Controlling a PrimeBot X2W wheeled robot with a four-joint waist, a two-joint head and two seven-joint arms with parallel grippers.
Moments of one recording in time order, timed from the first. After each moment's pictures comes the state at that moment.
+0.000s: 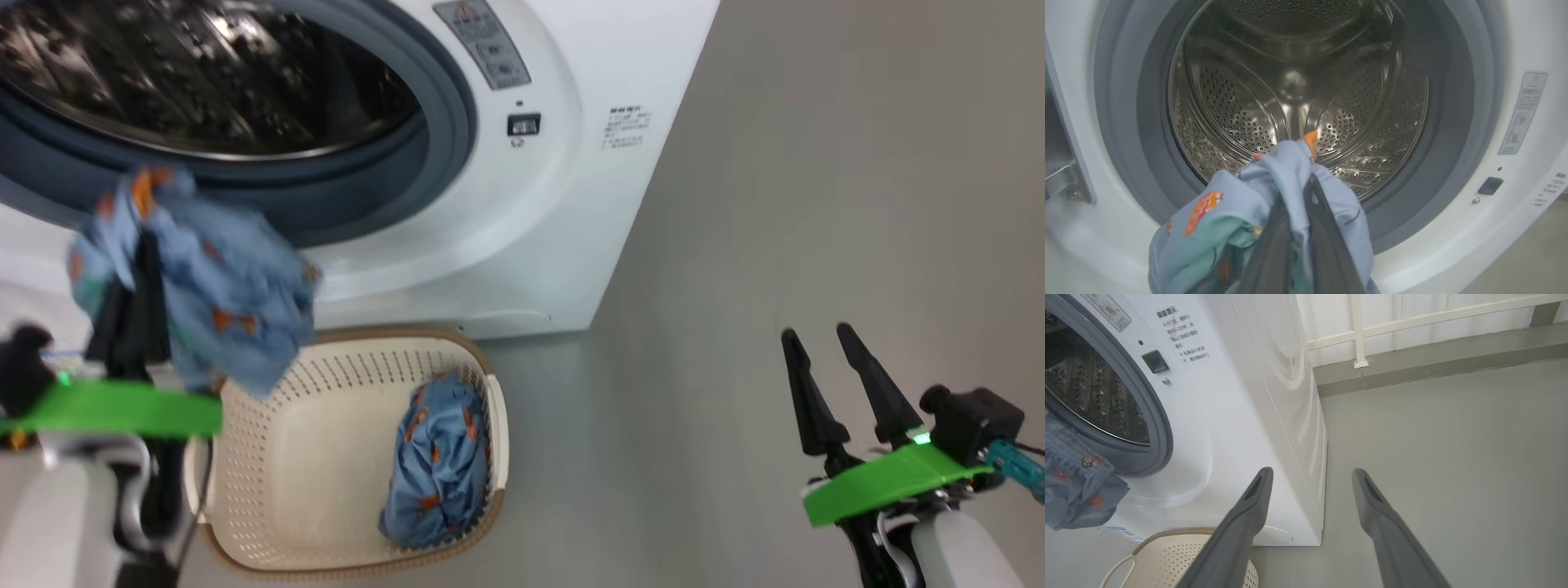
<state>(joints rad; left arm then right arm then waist) -0.36 0.21 -0.06 0.20 -0.50 -0.13 -0.26 -0.19 -0.17 0.06 0.24 0.42 0.13 -0.25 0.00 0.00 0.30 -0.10</state>
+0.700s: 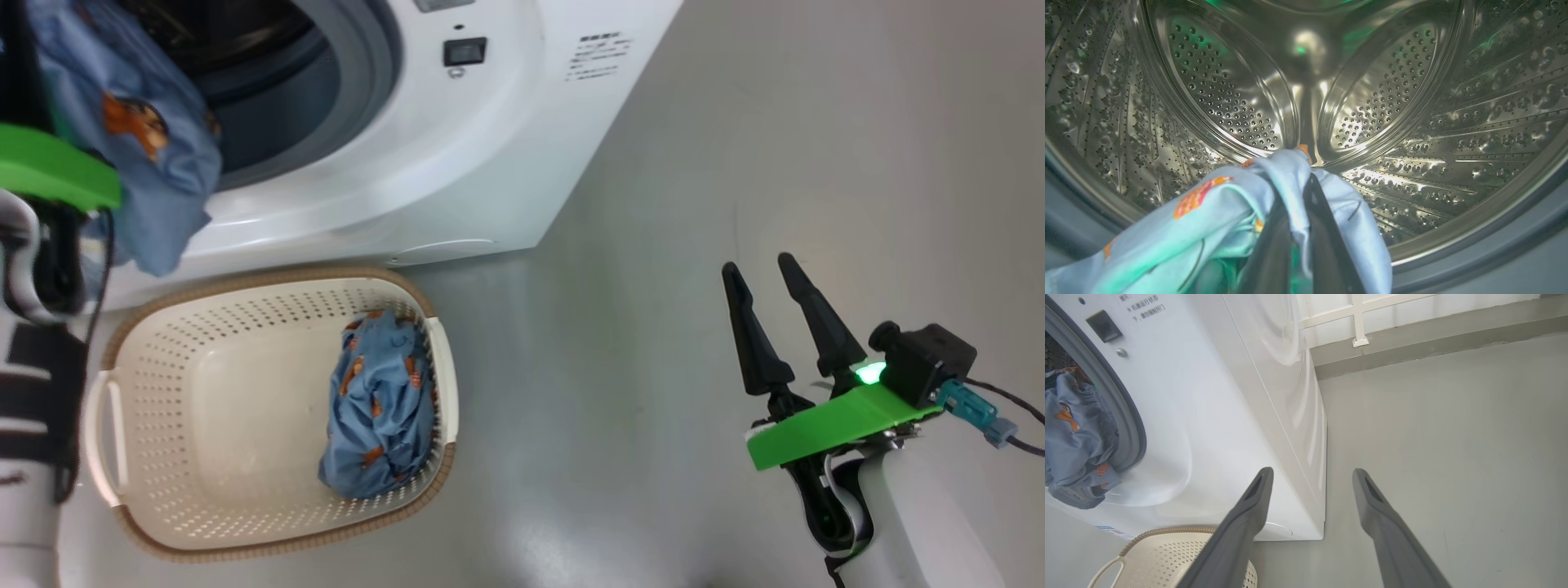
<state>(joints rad) -0.94 0.29 -0.15 0.68 -0.56 -0.13 -0.26 -0.33 -0.10 0.12 0.24 0.41 0.13 -0.25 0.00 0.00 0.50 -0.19</state>
